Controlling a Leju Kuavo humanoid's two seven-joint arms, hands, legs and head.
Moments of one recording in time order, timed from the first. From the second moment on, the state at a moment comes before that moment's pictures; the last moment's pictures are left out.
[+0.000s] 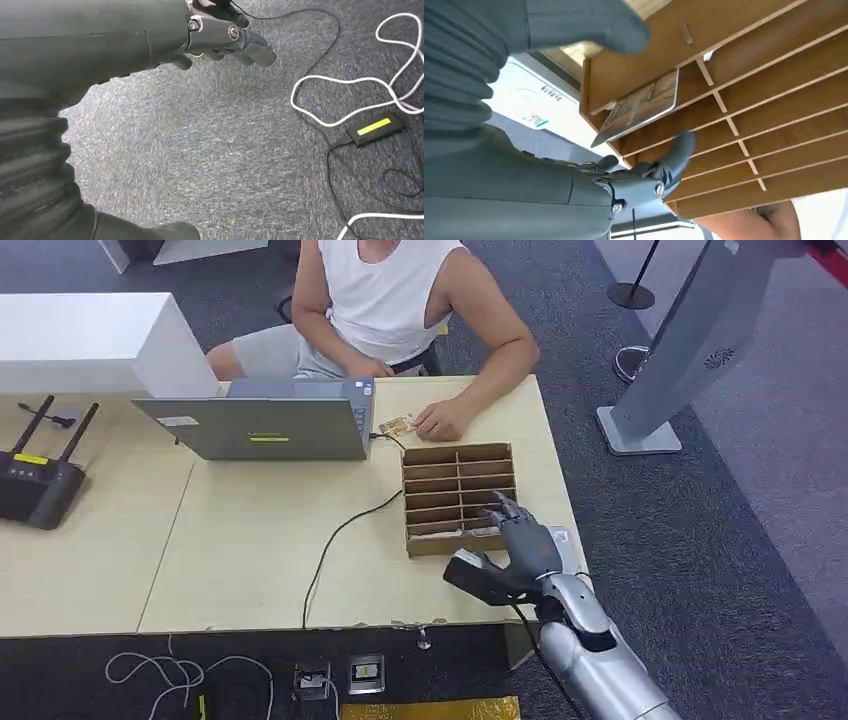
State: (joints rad) left arm -0.13 0.17 -0.19 -0.20 -0.26 0.44 -0.12; right arm -0.36 -0.15 0.64 -1.22 0.91 -0.25 0.02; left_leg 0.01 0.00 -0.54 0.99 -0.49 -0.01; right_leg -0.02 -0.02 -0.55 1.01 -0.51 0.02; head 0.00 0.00
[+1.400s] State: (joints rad) left arm -0.15 0.16 -0.19 -0.20 -0.27 0.44 -0.11; right arm -0.71 -0.15 0.52 -1.24 0.89 -0.29 -0.12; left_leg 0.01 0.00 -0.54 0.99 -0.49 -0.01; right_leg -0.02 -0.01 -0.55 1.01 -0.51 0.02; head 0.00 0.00
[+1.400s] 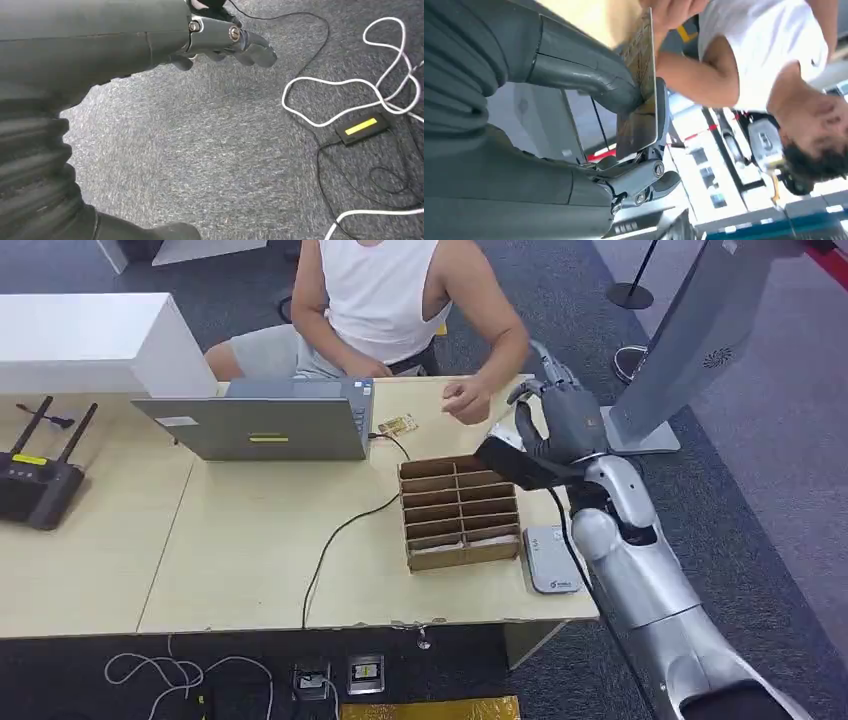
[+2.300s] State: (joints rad) left arm -0.18 0.15 -0.19 -0.20 -0.33 0.41 -0.11; right arm -0.91 -0.06 0.53 -0.91 0.96 -0.26 -0.21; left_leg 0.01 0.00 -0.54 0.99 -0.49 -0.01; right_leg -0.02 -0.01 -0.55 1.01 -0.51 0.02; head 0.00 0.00
